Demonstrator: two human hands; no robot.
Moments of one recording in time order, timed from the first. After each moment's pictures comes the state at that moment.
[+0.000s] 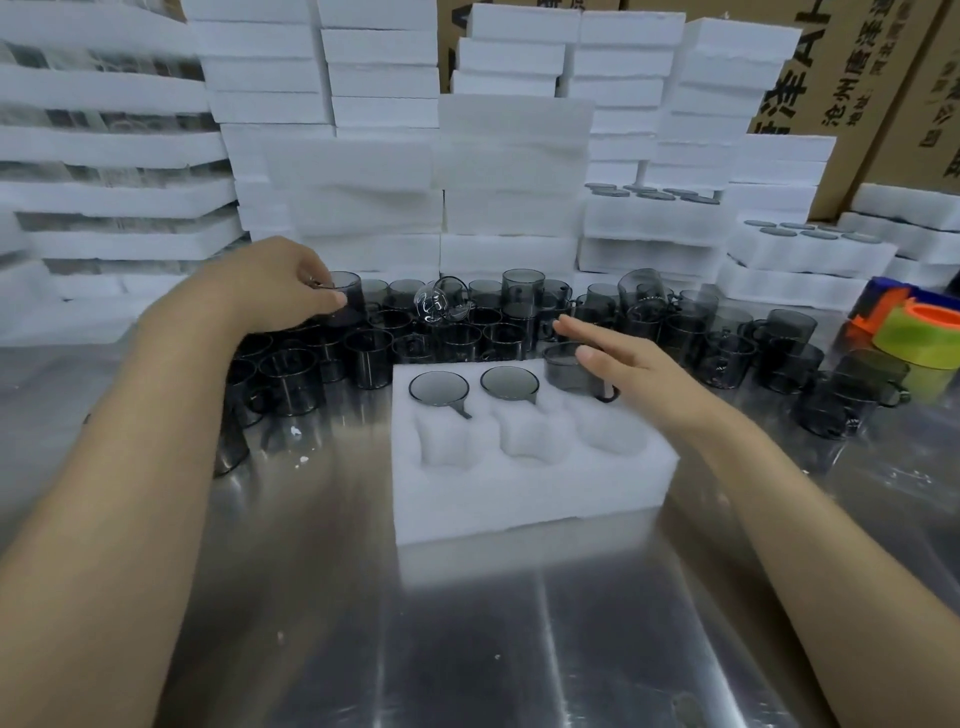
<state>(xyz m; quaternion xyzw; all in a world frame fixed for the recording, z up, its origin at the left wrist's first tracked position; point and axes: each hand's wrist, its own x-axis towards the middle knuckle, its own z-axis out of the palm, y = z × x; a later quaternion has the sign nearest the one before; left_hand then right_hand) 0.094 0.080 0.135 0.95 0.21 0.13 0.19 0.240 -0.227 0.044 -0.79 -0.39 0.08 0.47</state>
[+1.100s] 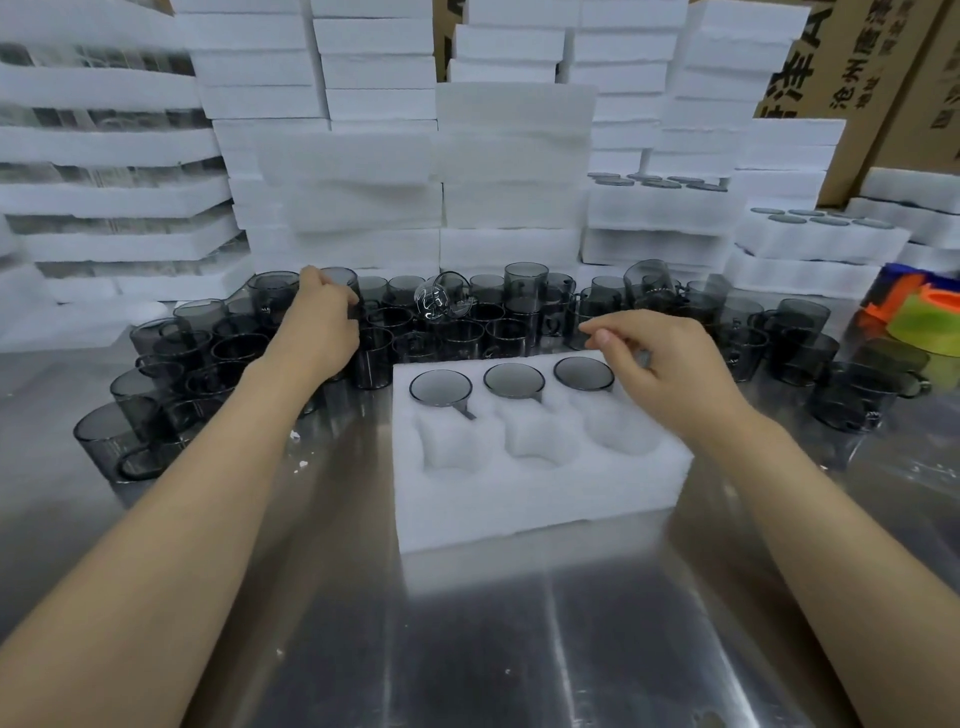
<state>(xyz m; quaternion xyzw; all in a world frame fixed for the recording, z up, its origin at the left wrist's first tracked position) 0.159 0.097 0.057 0.94 0.17 0.25 0.15 0.224 -0.227 0.050 -0.83 -0.38 -0.24 0.33</state>
